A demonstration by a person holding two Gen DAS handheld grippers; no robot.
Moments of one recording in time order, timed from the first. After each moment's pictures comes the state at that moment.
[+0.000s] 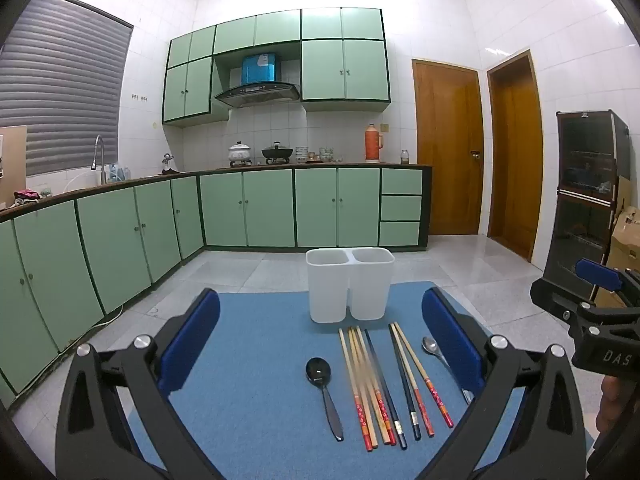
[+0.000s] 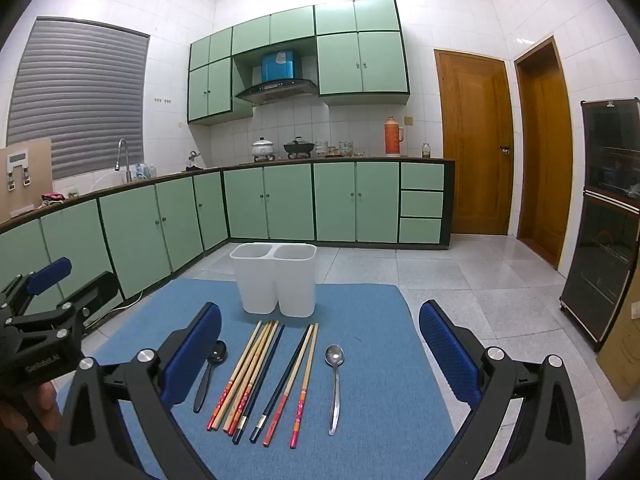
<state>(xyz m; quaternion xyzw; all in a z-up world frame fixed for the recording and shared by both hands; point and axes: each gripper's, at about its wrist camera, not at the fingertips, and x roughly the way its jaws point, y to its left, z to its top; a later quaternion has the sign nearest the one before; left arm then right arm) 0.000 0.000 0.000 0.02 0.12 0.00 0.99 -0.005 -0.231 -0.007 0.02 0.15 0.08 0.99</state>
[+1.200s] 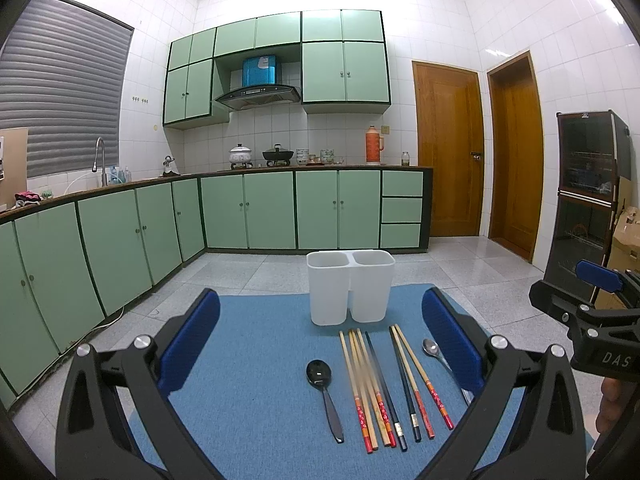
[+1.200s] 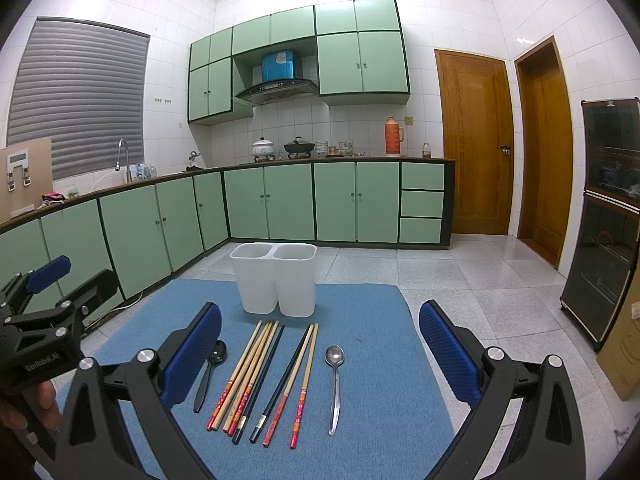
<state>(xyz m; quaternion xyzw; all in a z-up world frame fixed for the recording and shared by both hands) -0.003 -0.002 0.003 0.01 0.12 0.00 0.99 -0.005 -0.230 -0.007 0.02 0.15 0.08 0.99</state>
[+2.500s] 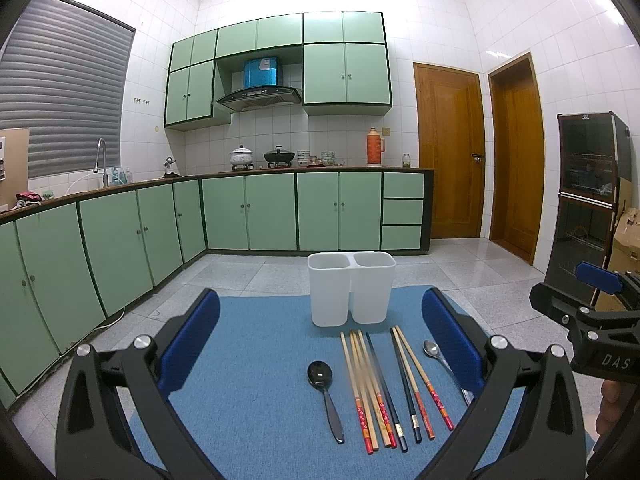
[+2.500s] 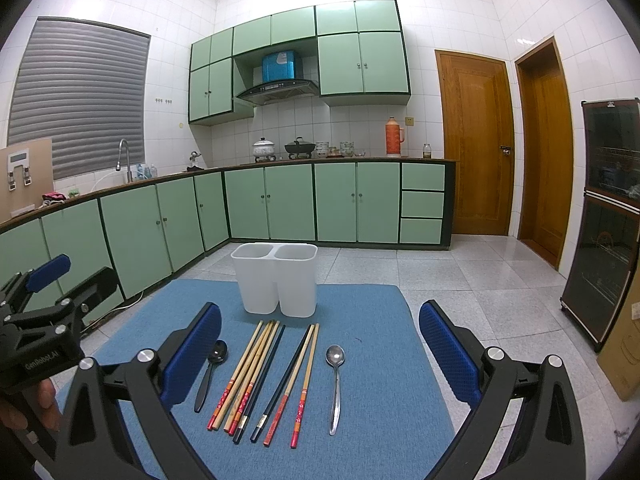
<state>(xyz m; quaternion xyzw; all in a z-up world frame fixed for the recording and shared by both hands) -0.004 -0.003 0.003 0.02 0.11 0.00 0.99 -0.005 -0.231 -0.006 0.02 0.15 0.08 0.99</state>
